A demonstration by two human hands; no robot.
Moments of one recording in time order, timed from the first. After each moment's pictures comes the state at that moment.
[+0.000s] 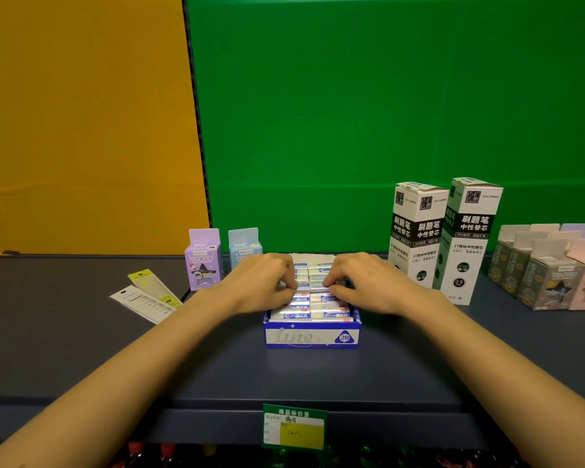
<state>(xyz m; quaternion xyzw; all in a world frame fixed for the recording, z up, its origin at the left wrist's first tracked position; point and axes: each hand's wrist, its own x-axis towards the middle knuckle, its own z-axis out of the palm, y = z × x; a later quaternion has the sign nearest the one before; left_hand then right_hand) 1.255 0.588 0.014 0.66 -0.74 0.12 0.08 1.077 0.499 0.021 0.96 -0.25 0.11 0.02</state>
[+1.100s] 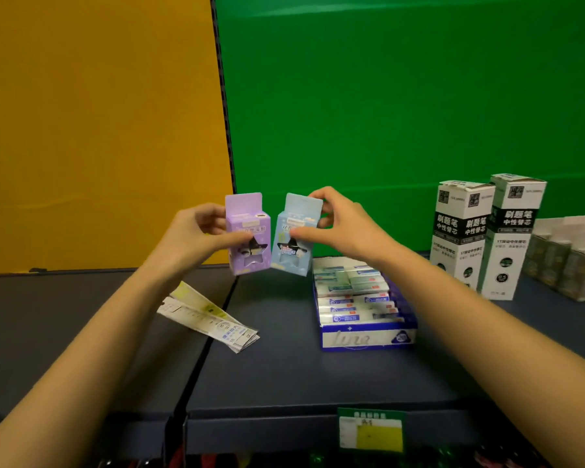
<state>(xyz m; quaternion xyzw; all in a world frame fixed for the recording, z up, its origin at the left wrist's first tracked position) 1.341 0.672 0.069 0.64 -0.55 -0.06 0.53 1.166 0.544 0.071 0.85 -0.20 0.37 -0.31</state>
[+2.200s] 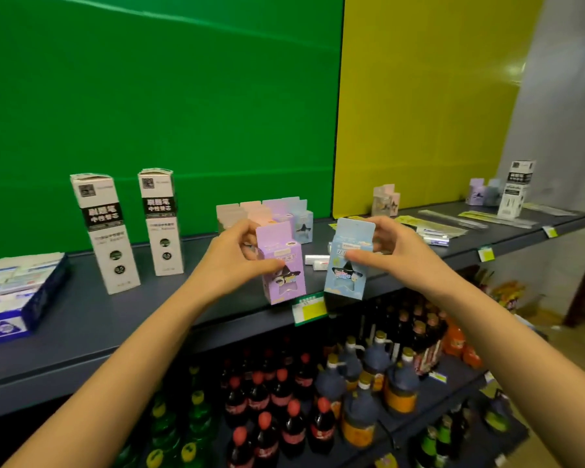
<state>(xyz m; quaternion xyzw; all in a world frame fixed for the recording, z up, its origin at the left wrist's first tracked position) 0.880 0.537 0.027 0.52 -0.69 -0.19 0.46 0.631 0.516 0.033 0.75 -0.44 0.43 -0.26</state>
